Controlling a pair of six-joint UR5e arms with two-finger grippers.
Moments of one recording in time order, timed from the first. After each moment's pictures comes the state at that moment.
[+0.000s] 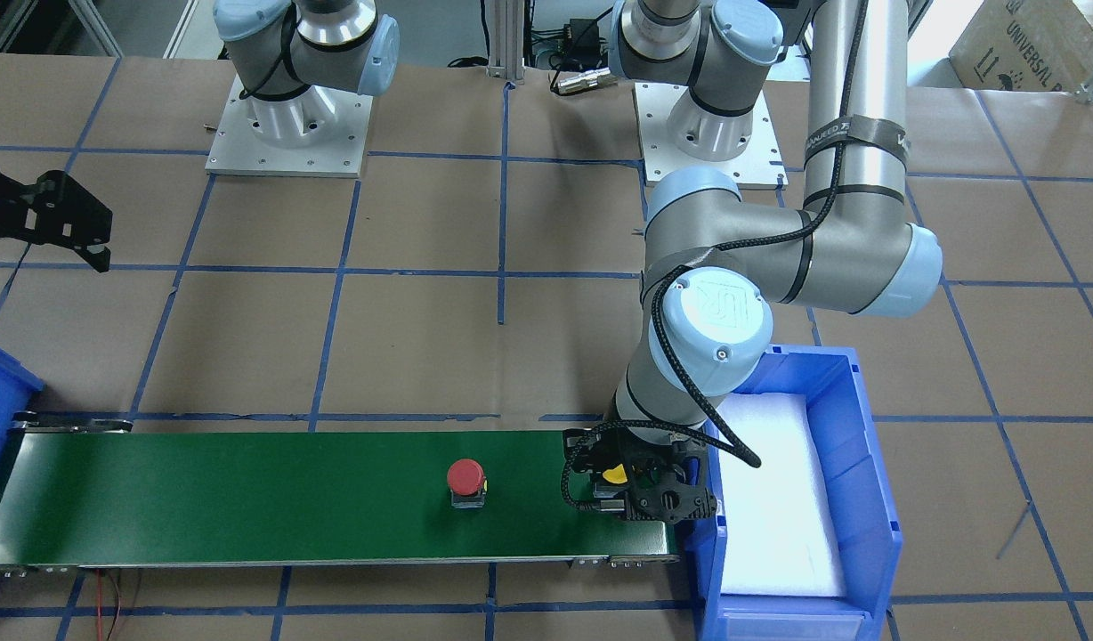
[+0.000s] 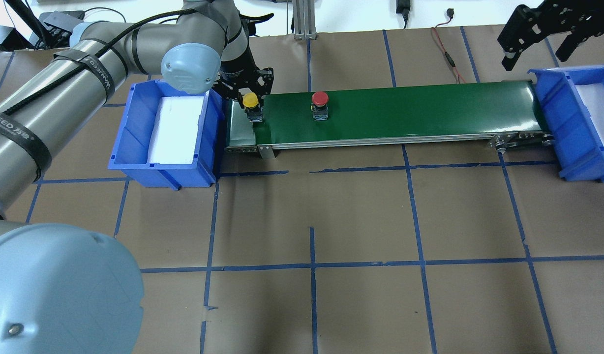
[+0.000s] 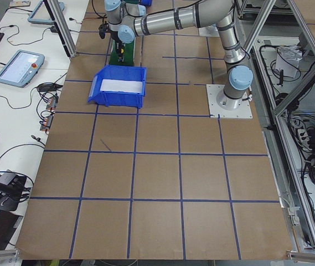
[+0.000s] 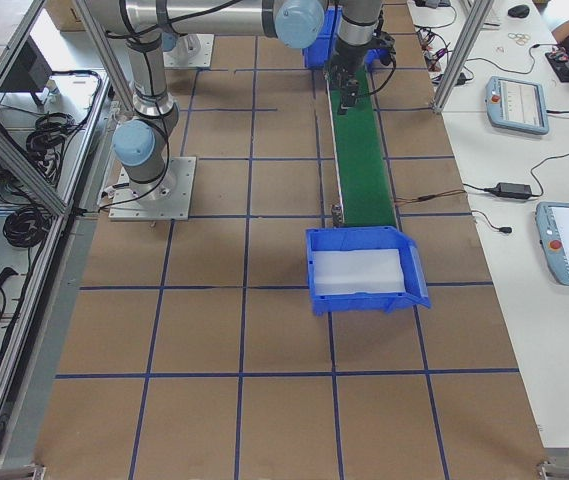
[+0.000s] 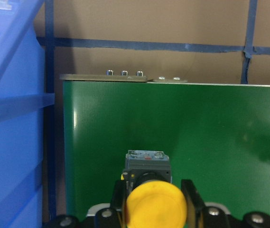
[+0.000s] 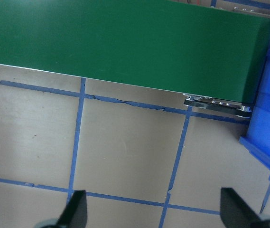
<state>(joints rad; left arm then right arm) -1.71 -2.11 -1.37 -1.20 1.52 -0.19 1.34 -1.38 1.28 -1.38 -1.61 -0.44</state>
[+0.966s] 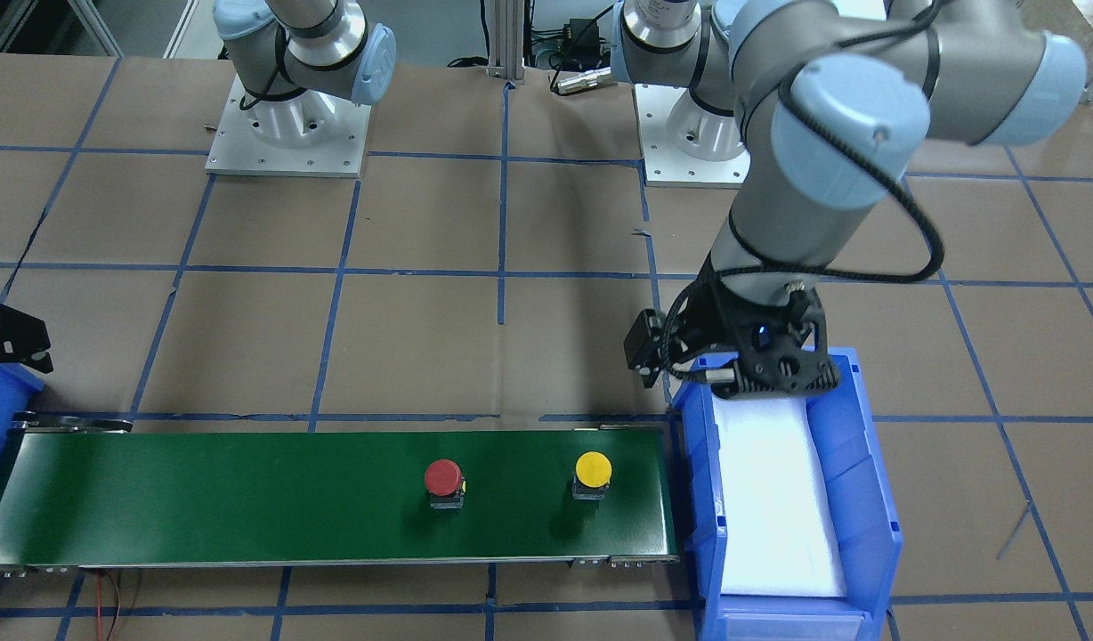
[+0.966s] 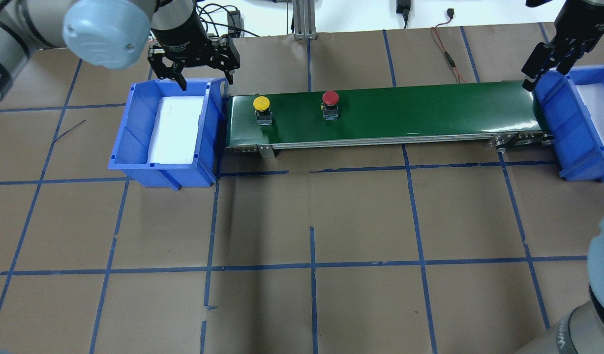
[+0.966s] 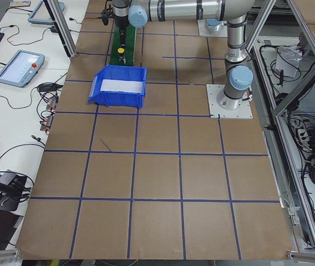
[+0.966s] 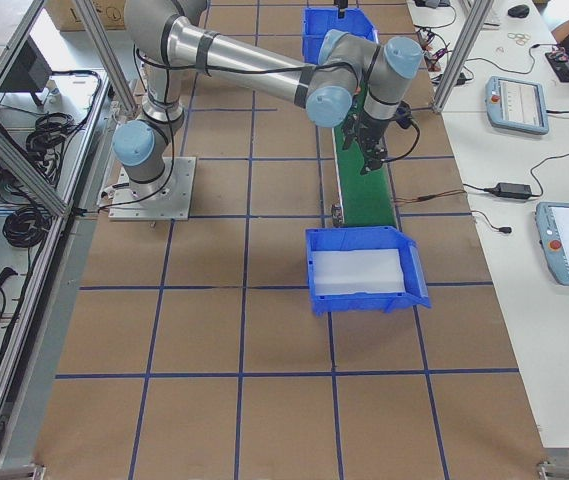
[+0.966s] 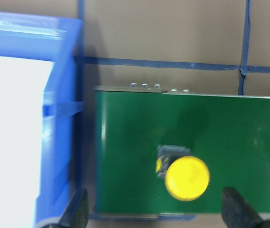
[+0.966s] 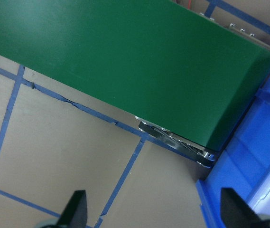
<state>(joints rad) -1.64 -1.82 -1.39 -1.45 1.56 -0.16 1.23 -1.19 1.32 -1.59 -1.64 -0.80</state>
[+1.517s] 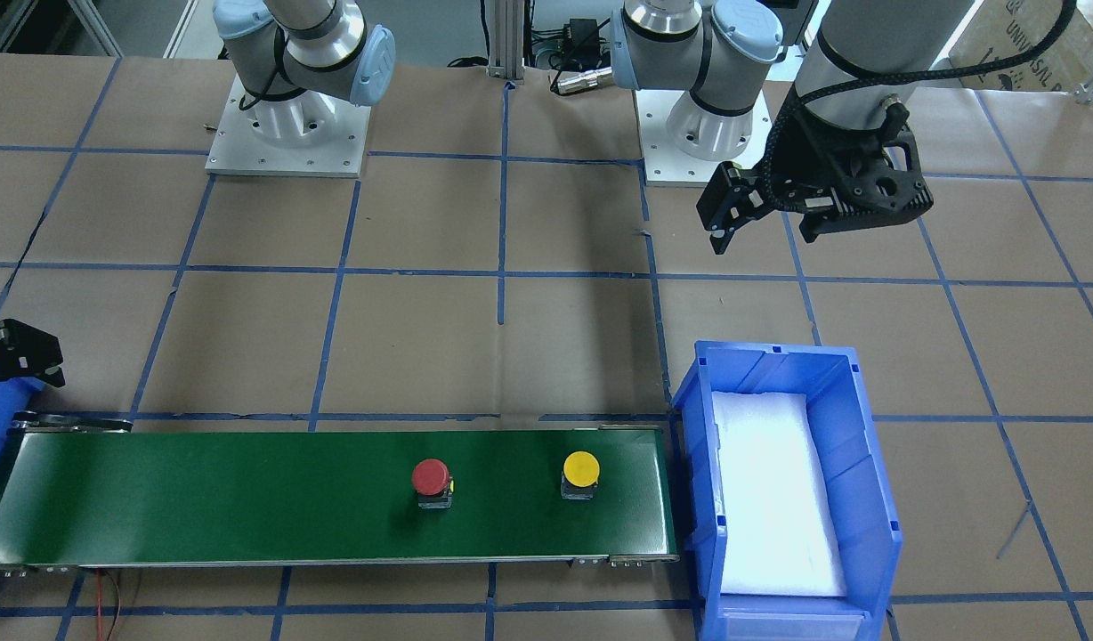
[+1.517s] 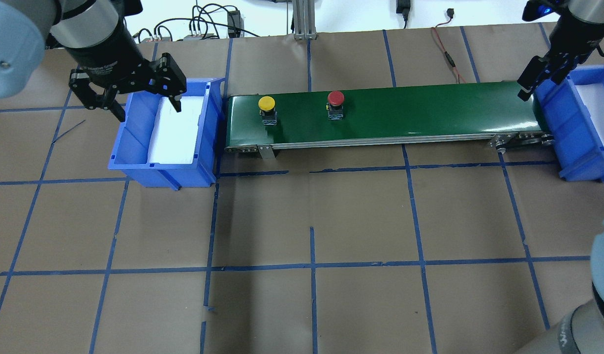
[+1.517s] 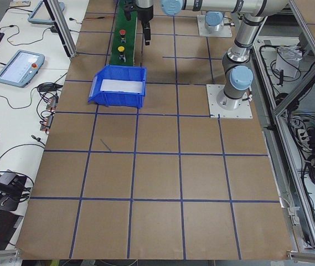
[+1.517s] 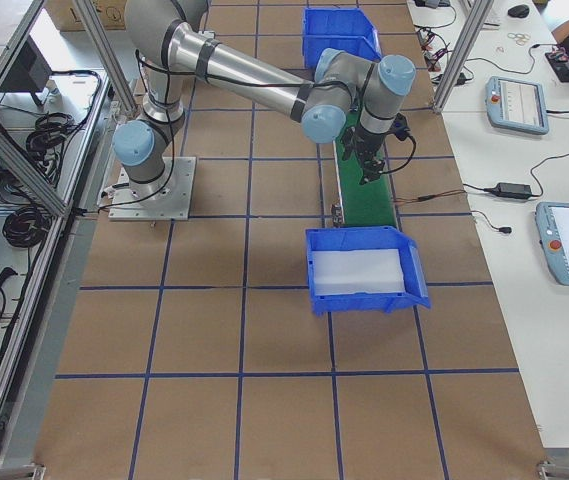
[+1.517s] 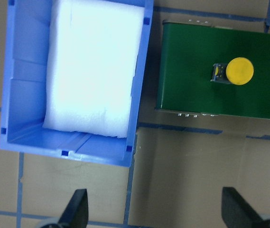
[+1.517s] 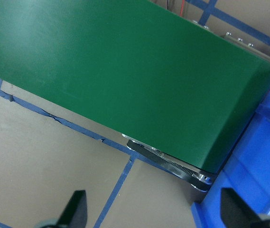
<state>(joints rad) -1.56 -1.59 -1.54 -1.62 1.58 -0.15 1.21 -1.19 1.40 -1.70 -1.62 -0.84</state>
